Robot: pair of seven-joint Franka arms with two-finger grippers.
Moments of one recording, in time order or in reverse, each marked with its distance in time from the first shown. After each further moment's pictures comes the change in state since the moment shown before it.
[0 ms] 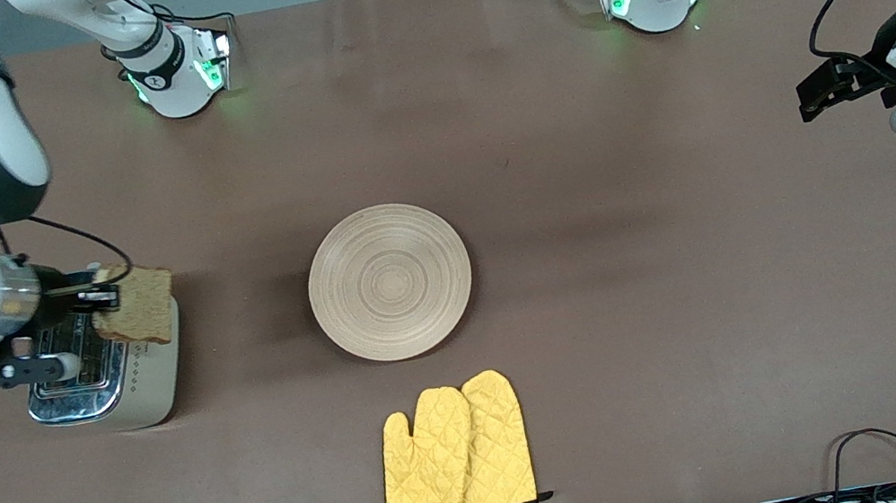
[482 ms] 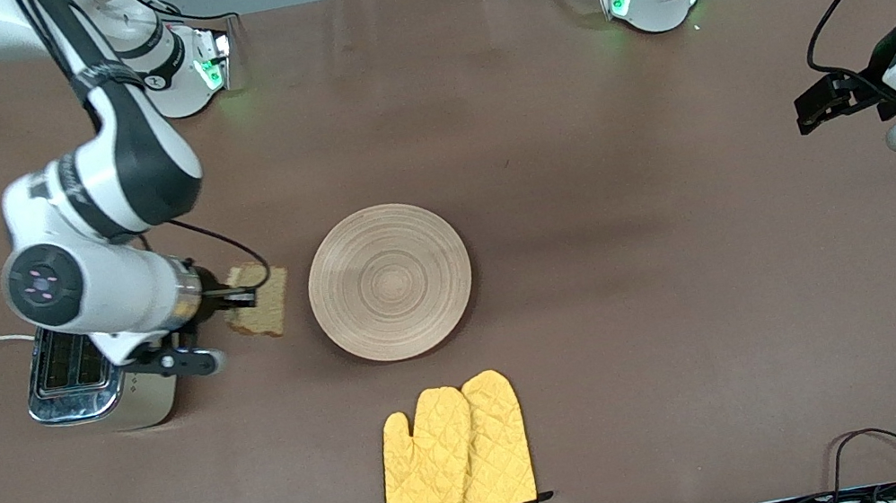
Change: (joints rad) left arm 0.001 0.029 0.001 0.000 0.000 0.024 0.000; right arm 0.172 0.137 0.003 -0.022 0.155 0.179 0.219
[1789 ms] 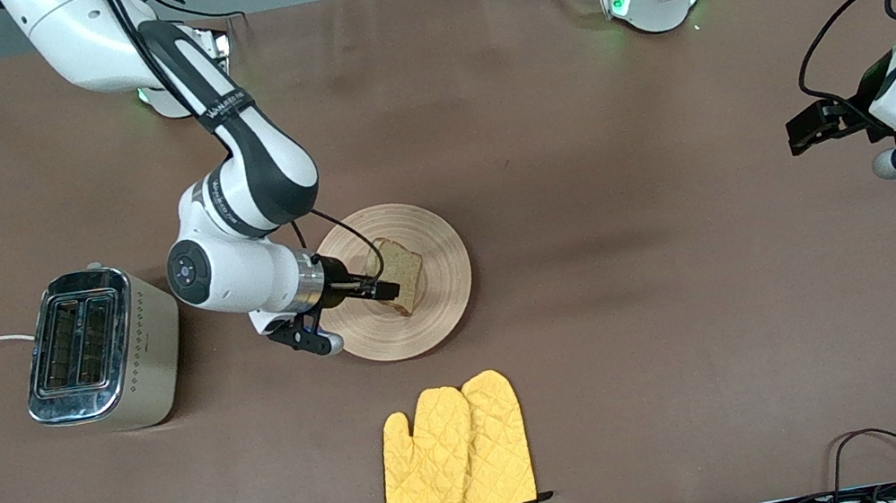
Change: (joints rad) left arm -0.003 0.035 -0.001 -0.013 0.000 0.043 0.000; right arm 0.167 0.083 -0.024 -0.167 0.421 0.433 0.046
